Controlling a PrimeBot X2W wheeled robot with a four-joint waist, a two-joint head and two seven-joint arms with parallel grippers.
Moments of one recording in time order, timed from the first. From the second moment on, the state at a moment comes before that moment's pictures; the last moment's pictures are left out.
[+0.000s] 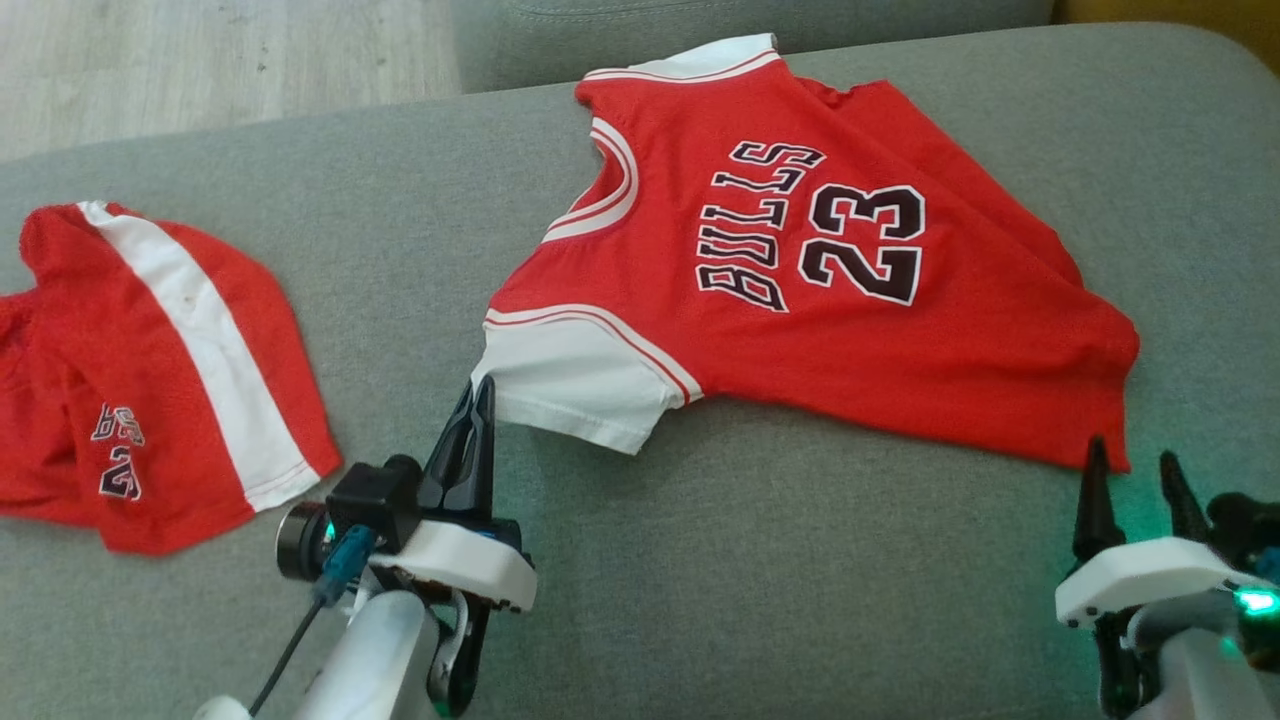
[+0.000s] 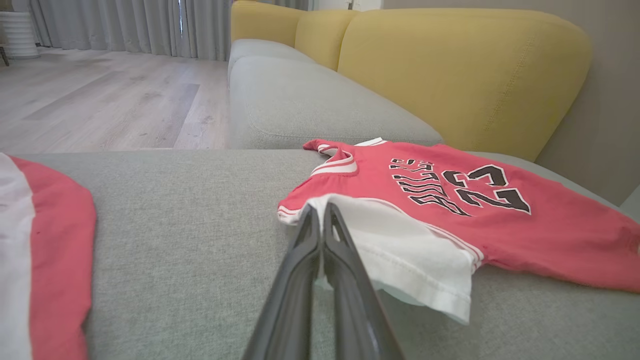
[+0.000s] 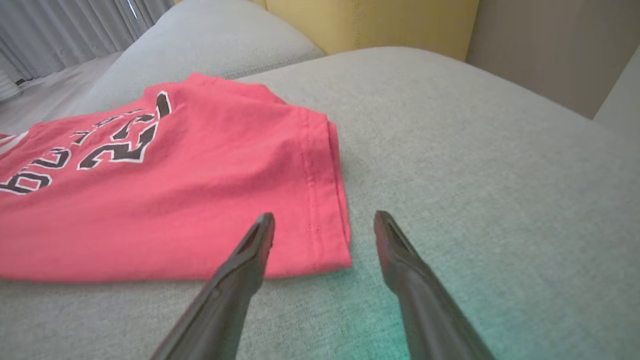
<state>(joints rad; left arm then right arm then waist) -0.28 0.04 -0.35 0.48 -0.30 -0.02 -0.23 -0.19 -0.04 -0.28 0.63 0.10 0.13 -0.22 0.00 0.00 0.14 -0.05</state>
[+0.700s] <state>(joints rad) -0.26 0.05 -0.36 0.45 -0.30 -0.03 -0.25 -0.34 -0.04 -0.32 0.92 0.10 0.13 -0.25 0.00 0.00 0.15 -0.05</state>
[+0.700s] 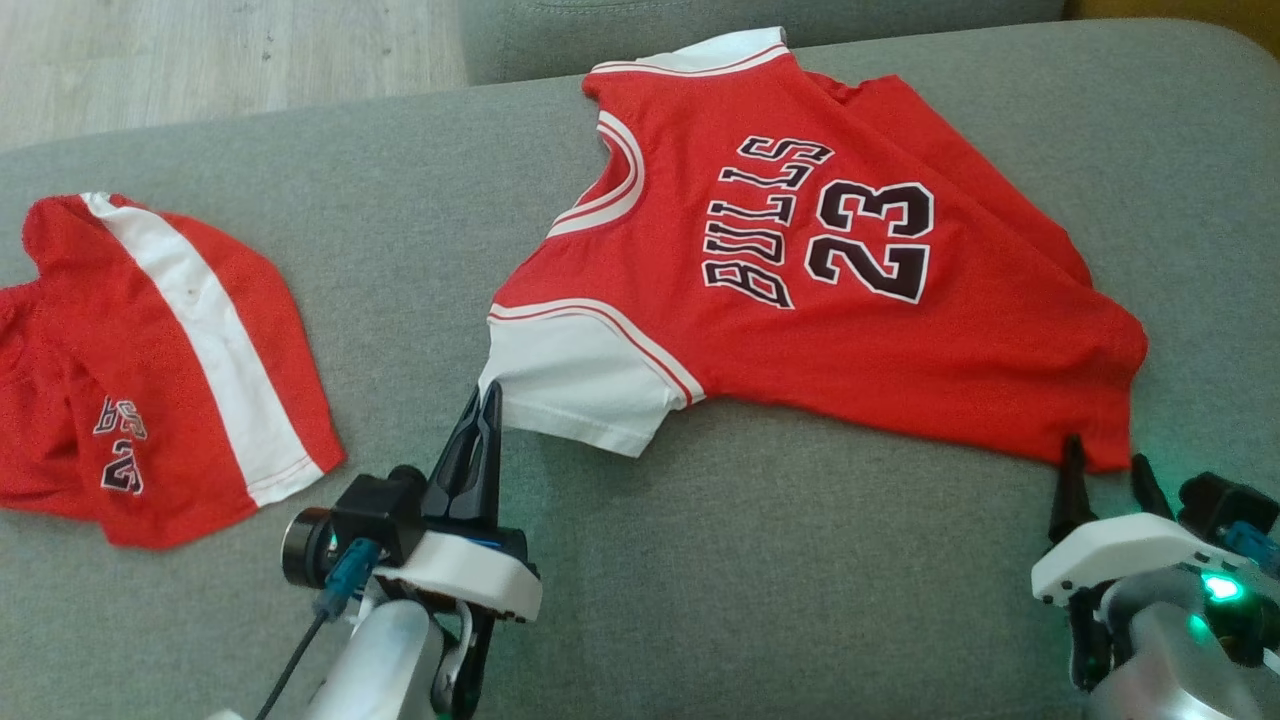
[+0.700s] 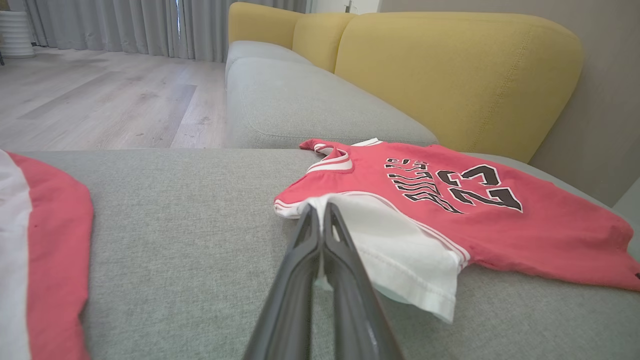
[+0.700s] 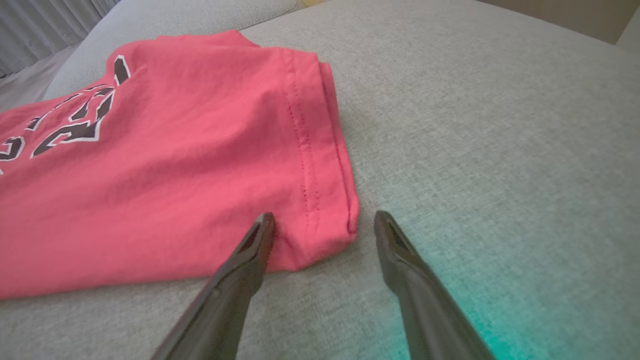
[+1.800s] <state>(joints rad) -0.36 0.06 -0.18 -0.04 -0.42 -0.07 -0.23 -0.33 -0.05 -0.06 0.11 0.16 0.13 -0.18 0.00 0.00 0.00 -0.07</state>
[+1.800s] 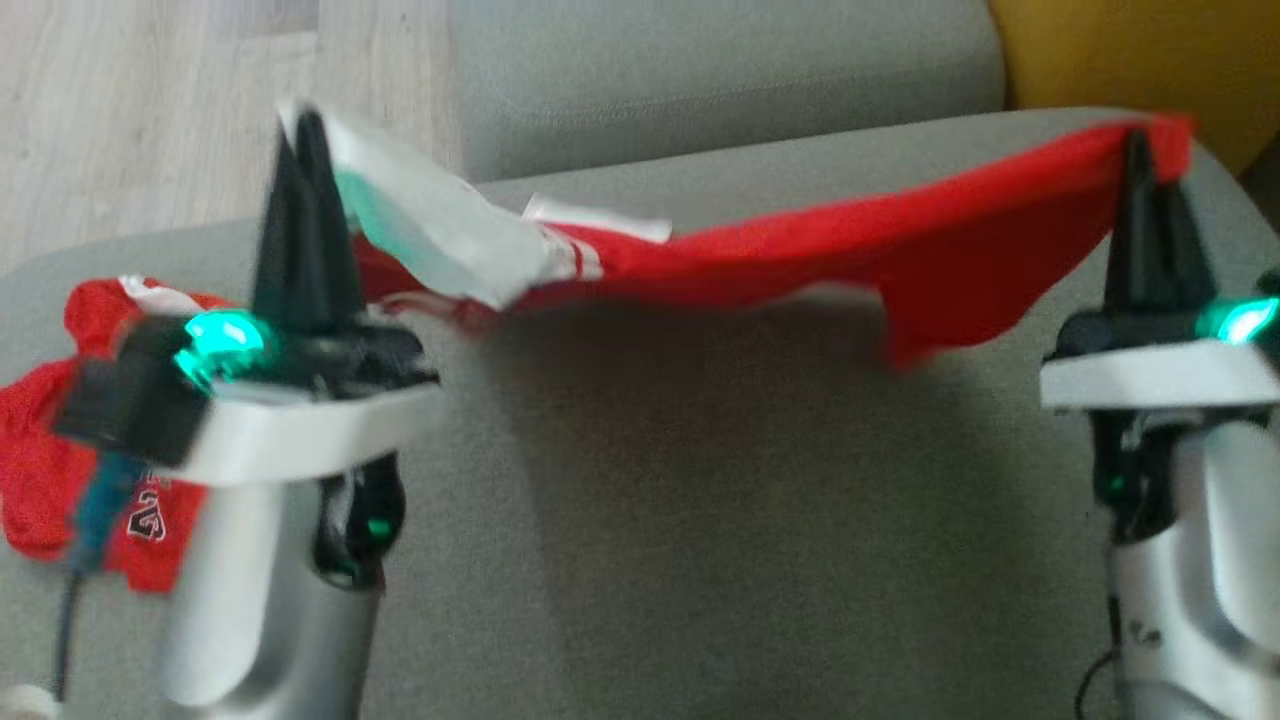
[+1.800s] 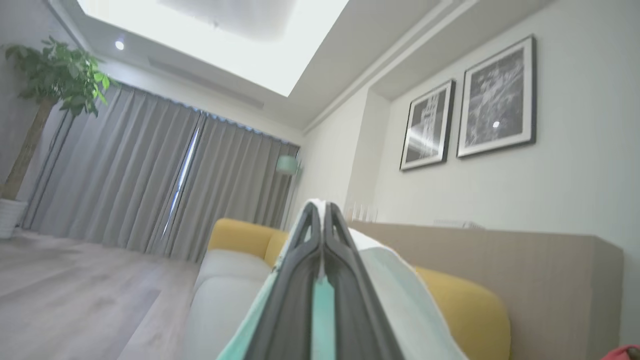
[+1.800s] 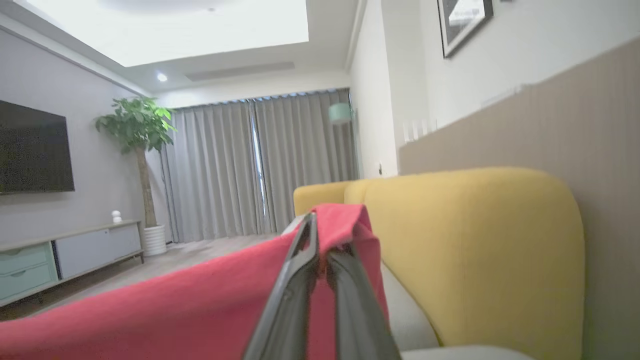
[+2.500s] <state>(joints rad) -0.44 0.12 -0.12 -0.60 -0.56 0.06 0.19 -0.27 -0.07 -0.08 -0.43 0.13 0.13 0.24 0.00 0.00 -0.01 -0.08</state>
